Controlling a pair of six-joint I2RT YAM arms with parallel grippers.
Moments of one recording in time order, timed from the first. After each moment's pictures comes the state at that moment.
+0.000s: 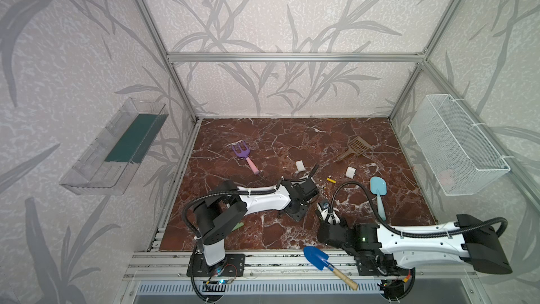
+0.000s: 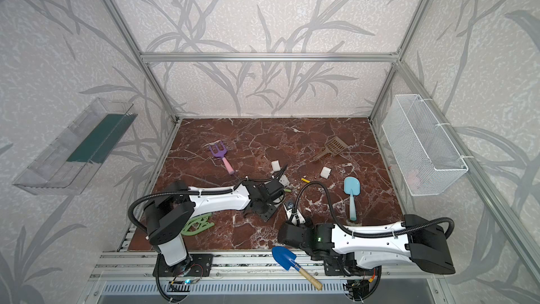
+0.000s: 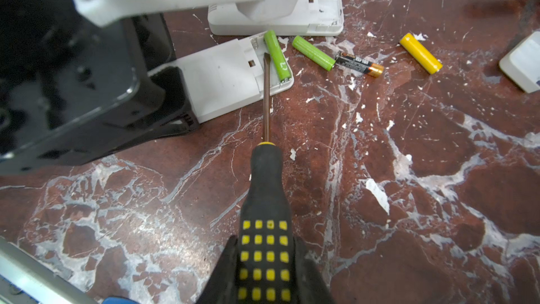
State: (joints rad) left arm -1.02 1.80 1.09 -0.65 -0.10 -0.31; right arm 1.38 1.10 0.48 -0.45 0.57 0.77
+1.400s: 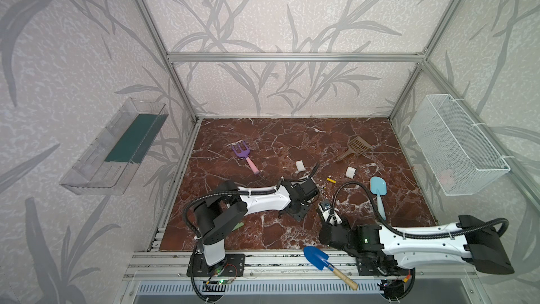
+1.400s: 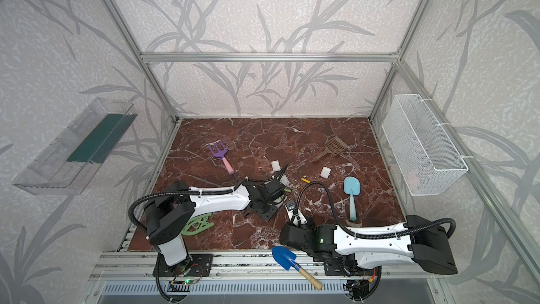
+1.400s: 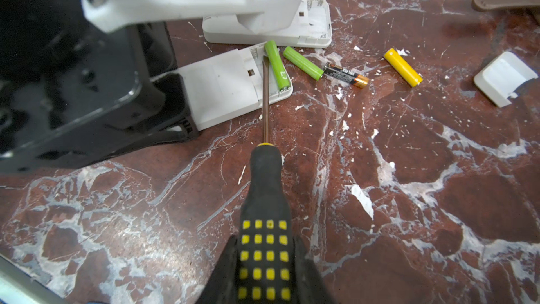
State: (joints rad) left arm -1.02 1.80 1.08 -0.62 -0.08 -0.32; right arm 1.38 1.07 0.45 -0.44 0.63 0.75
